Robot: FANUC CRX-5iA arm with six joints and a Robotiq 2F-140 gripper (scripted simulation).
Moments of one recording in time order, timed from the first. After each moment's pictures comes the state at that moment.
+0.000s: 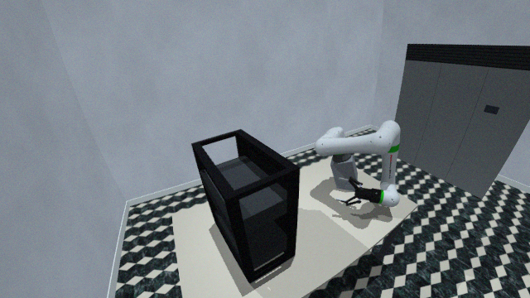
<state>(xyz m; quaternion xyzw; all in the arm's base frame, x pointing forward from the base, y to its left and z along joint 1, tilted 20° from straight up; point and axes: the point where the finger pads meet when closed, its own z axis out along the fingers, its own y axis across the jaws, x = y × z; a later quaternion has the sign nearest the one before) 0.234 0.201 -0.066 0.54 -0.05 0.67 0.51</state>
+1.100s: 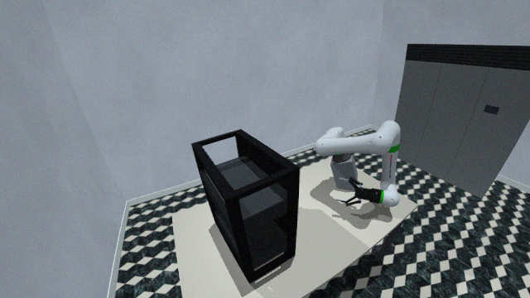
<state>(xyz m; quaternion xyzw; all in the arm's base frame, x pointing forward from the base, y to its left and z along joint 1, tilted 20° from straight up) 0.234 0.202 -0.066 0.54 -0.05 0.67 0.51</state>
